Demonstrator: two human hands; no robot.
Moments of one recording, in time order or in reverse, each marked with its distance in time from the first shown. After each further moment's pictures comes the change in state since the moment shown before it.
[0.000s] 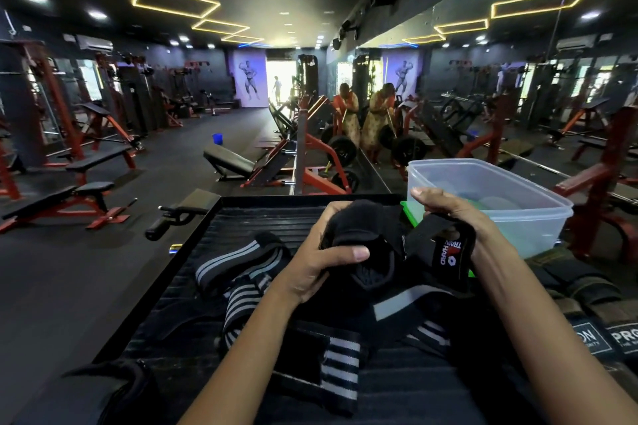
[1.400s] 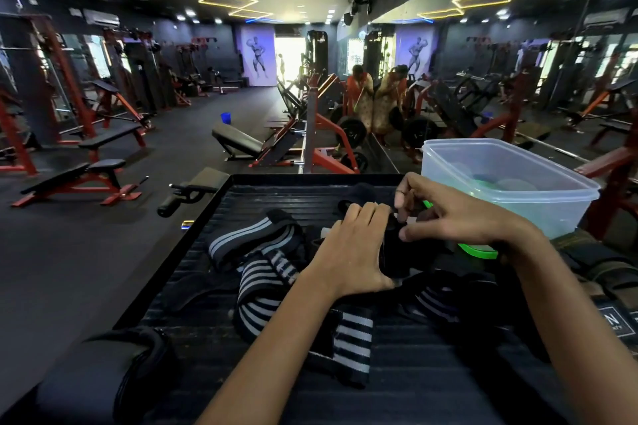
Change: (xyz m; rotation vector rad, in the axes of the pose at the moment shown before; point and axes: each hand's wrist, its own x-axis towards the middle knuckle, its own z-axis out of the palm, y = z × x) left_hand 0.008 -0.022 0.018 1.472 -0.021 0.030; right_hand -0.018 -0.007 0.016 -0.922 -0.486 -0.243
